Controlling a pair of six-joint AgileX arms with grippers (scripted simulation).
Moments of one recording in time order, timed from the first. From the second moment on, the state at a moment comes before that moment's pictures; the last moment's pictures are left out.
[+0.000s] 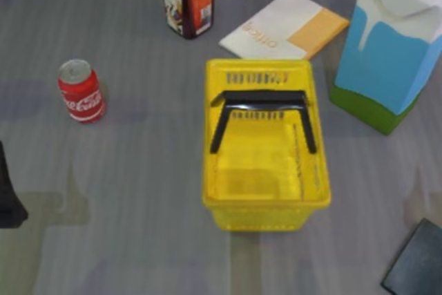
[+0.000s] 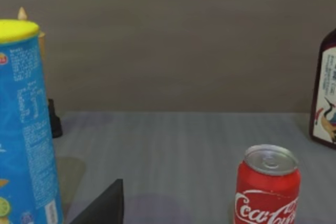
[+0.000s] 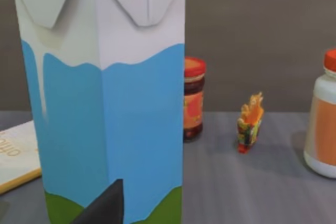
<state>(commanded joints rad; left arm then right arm) 0.00 0.00 0.00 0.00 0.00 0.00 0.00 0.00 0.00 0.00 0.00 0.00</state>
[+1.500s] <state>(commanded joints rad) -0.15 1.76 1.66 -1.10 0.05 0.54 0.00 0.00 0.00 0.00 0.00 0.00</state>
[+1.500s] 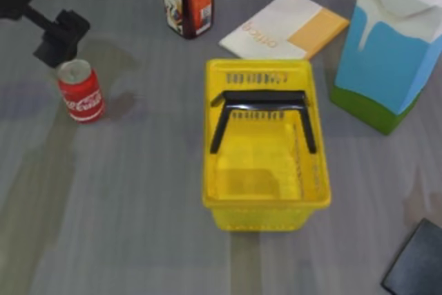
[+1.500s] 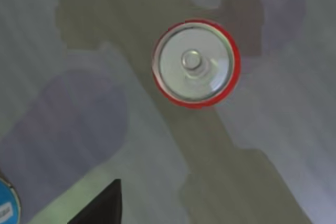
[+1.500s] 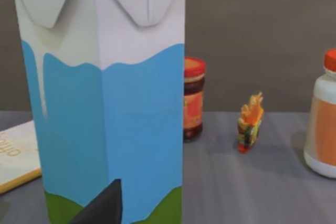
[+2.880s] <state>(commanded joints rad) -0.12 2.40 2.04 -1.20 0.01 0.70 0.00 0.00 0.00 0.00 0.00 0.00</state>
